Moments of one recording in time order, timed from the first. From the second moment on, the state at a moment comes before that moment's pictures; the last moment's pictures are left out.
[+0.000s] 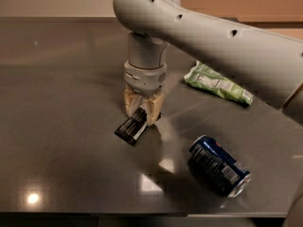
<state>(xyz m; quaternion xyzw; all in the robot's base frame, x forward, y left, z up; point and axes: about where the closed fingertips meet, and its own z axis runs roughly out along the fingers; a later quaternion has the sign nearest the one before) 0.495 0.016 0.826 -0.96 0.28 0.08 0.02</state>
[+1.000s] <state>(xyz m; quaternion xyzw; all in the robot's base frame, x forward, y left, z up) 0.510 -0.018 0.908 -0.92 0.37 0.08 0.10</state>
